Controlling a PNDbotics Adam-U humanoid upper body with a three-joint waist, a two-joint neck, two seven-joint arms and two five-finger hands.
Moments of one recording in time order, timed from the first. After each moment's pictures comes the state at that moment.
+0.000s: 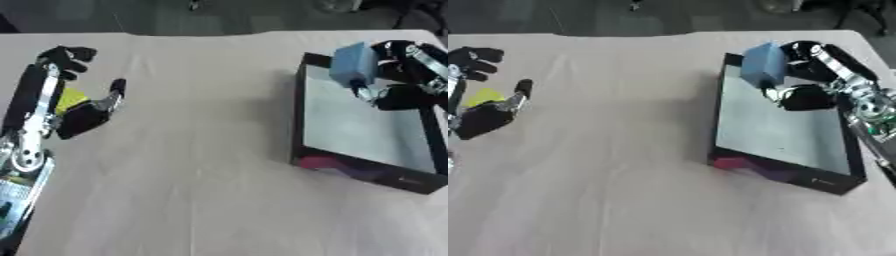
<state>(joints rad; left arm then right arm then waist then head) -0.52 0.36 -0.26 -1.69 -0.53 0.25 0.09 -0.27 -0.81 0.08 -1.84 0.03 0.33 0.05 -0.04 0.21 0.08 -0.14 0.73</state>
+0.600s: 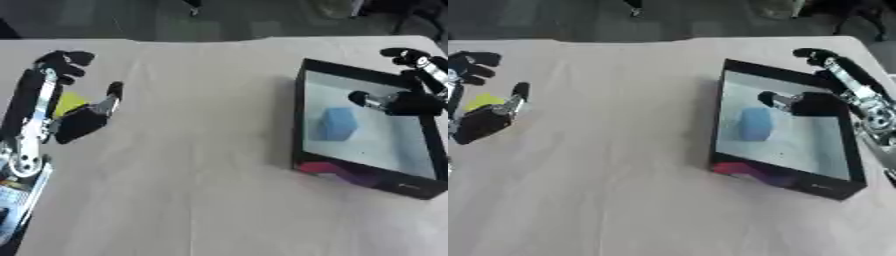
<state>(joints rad) -0.52 0.36 -0.25 -1.69 -0.52 0.26 0.10 -0.25 -0.81 0.06 -1.79 0.10 0.36 0.01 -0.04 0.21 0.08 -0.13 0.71</state>
